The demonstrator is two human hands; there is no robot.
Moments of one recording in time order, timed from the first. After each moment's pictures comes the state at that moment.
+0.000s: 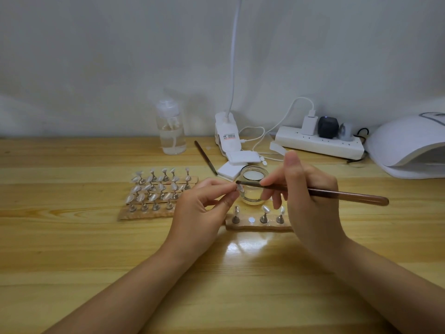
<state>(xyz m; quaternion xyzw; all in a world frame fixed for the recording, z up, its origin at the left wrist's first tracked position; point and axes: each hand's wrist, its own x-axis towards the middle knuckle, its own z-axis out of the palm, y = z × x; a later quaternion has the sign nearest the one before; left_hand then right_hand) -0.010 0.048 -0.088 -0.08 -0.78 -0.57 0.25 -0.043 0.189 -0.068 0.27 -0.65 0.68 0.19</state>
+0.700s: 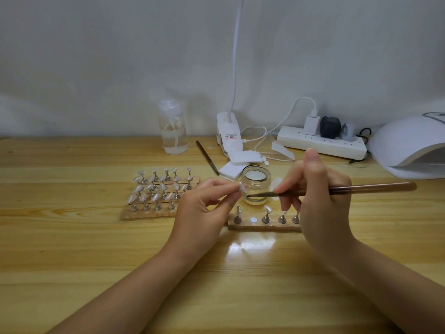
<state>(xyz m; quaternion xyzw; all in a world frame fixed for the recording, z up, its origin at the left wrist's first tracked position) -0.010 0.048 -0.089 -0.09 -0.78 -0.56 0.26 -0.040 0.193 -0.066 0.27 -0.62 0.71 0.20</state>
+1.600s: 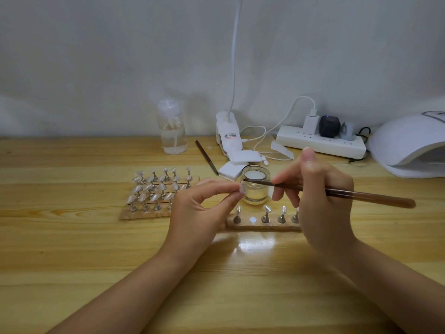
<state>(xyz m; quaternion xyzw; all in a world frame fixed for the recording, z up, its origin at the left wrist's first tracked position) -0.005 0.048 -0.086 -0.08 -0.75 -0.60 0.27 -0.040 0.193 -0.065 0.29 -0.61 0.70 0.22</state>
